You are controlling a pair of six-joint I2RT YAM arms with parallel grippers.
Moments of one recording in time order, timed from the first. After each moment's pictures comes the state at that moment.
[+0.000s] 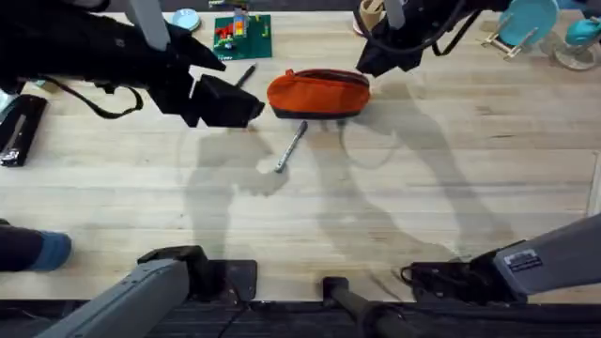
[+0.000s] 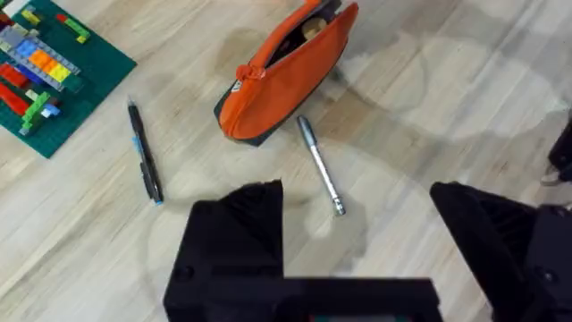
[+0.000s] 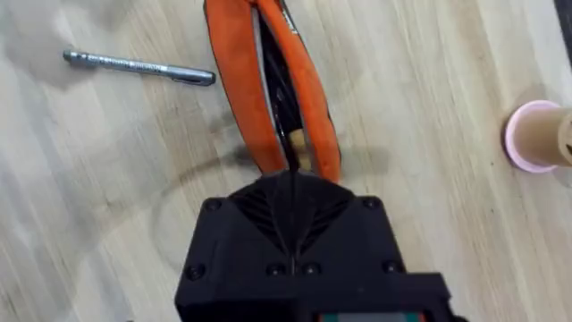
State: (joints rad) left arm 0.11 1.18 1.26 -1.18 0.71 0.74; right arm 0.30 1.74 1.57 -0.95 -0.37 -0.87
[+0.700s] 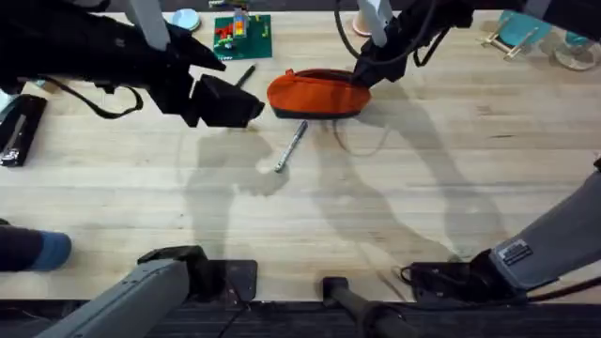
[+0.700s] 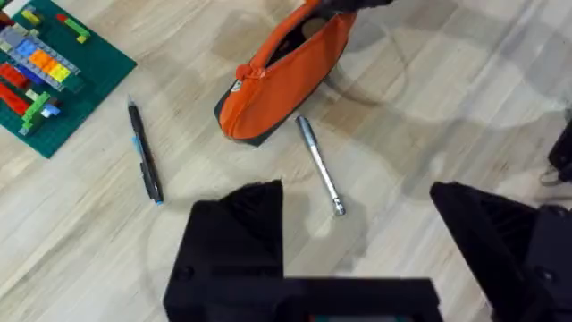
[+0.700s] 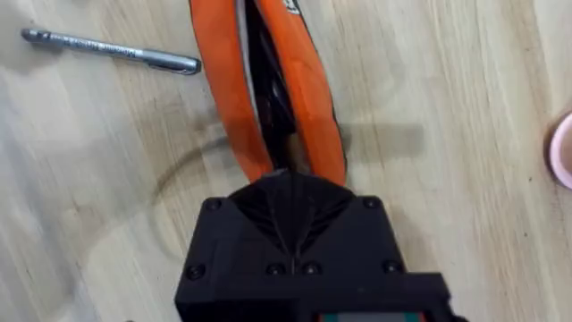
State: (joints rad) left arm 0.11 1.18 1.26 -1.18 0.71 0.74; right arm 0.29 1.88 1.57 -0.91 -0.37 -0.92
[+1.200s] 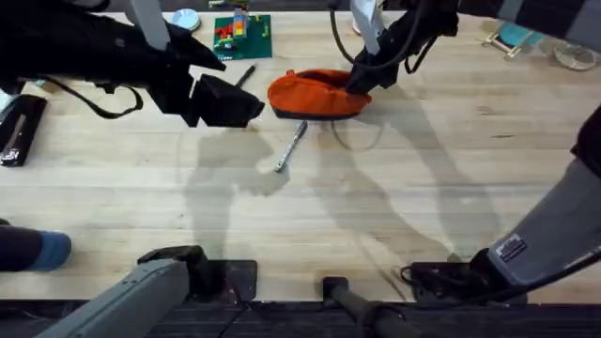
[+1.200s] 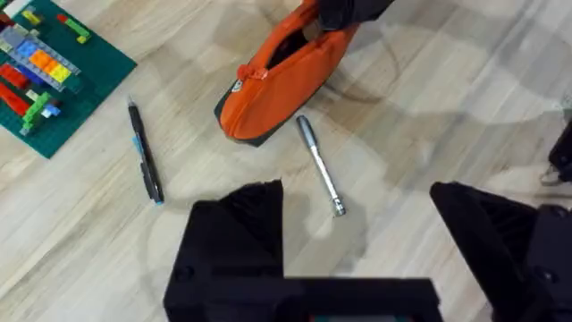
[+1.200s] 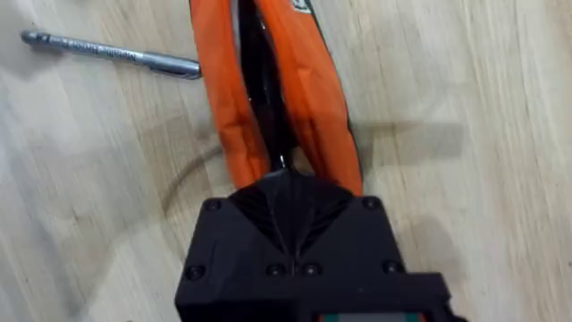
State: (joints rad) left arm 0.11 1.18 1.26 -1.18 0.71 0.74; right arm 0.29 1.96 1.58 -0.89 -0.42 -0.92
